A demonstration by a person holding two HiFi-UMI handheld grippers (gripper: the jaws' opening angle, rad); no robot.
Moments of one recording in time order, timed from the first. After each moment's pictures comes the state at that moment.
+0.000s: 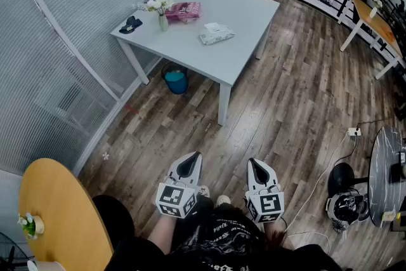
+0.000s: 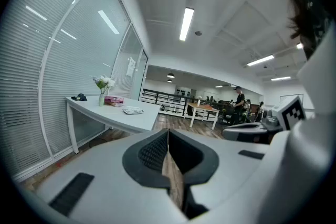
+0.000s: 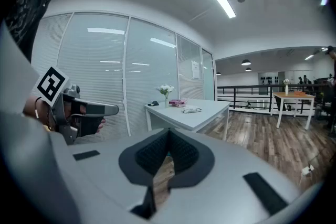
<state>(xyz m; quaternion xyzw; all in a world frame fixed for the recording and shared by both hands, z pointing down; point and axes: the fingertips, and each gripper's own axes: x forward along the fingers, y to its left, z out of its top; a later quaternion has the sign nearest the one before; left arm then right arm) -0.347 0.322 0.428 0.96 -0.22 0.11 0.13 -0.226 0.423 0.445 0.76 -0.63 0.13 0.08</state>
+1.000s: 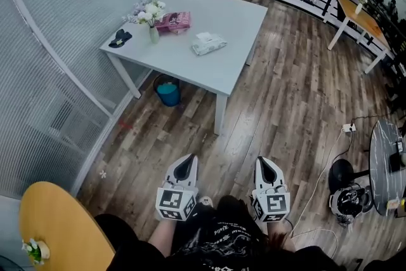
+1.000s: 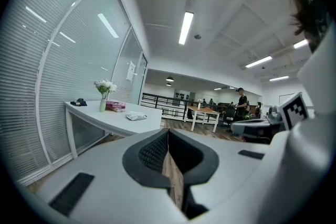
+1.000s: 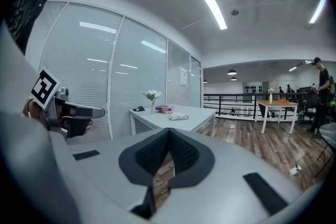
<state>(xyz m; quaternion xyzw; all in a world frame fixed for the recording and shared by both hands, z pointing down) -0.353 0.263 0.429 0.97 -0.21 0.08 0.11 -0.204 0.393 0.432 0.81 -0.57 0.09 0.08</state>
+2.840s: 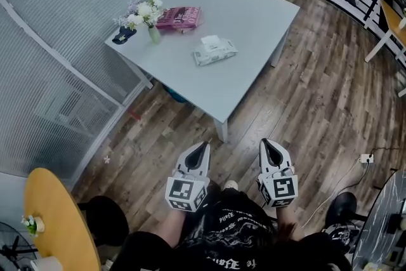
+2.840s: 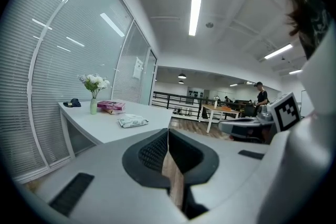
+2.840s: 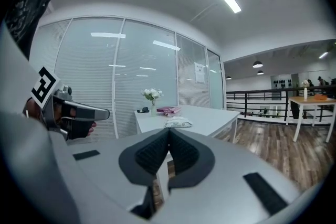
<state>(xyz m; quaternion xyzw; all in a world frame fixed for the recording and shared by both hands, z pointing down) -0.111 0.166 0.440 0.94 -0.29 0.10 0.11 0.039 0.234 0.450 0.72 -0.68 0.09 0.08</state>
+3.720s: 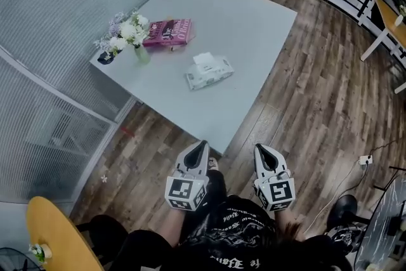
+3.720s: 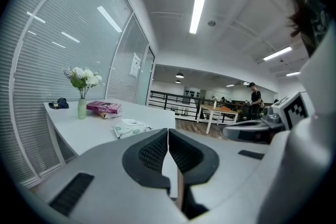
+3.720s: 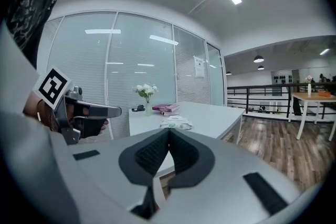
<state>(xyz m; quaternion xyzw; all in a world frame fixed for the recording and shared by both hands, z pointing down) -0.050 0.041 0.454 0.95 -0.27 0.10 0.12 0.074 0.126 0.468 0.72 -0.68 0.12 0.09</state>
